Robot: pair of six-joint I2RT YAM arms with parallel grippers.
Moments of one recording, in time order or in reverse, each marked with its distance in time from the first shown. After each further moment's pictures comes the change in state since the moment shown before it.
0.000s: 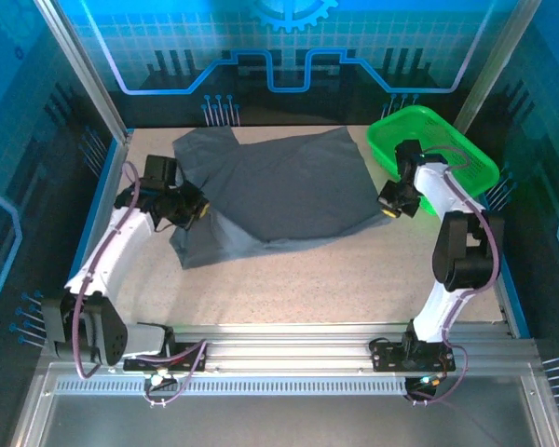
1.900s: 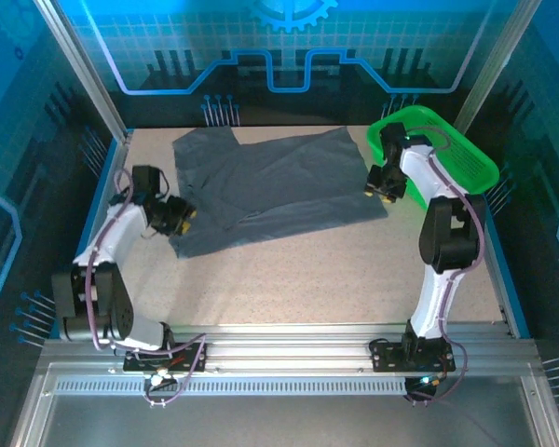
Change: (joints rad) left arm 0.168 0.088 -0.177 0.055 0.062 0.147; right arm 0.068 0.150 0.218 -0.058 -0.010 -0.112
